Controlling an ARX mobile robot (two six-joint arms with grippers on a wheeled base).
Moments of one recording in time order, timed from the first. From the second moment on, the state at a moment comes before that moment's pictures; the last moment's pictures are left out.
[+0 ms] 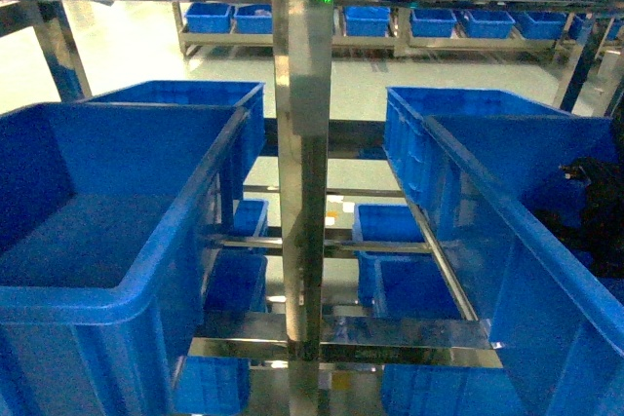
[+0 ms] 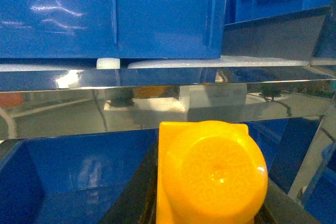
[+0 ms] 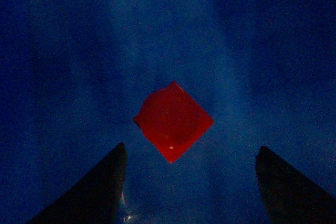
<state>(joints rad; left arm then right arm) -0.10 0.96 0.44 0.59 0.10 -0.05 -0.07 2.41 1.47 -0.07 0.00 0.16</state>
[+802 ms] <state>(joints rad) -0.10 0.96 0.44 0.59 0.10 -0.05 0.04 2.08 1.12 0.15 -0.02 0.20</state>
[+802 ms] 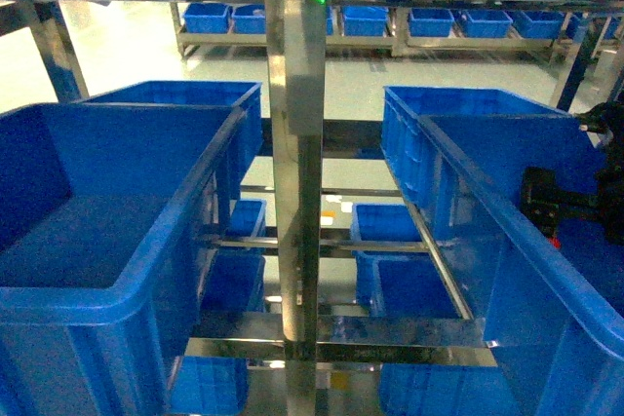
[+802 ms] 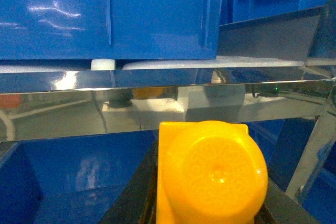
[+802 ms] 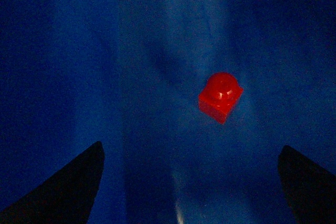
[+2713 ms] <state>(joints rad) -0.10 0.96 0.44 0.59 0.10 -0.05 -0.02 2.10 1.18 0.10 0.09 0.05</state>
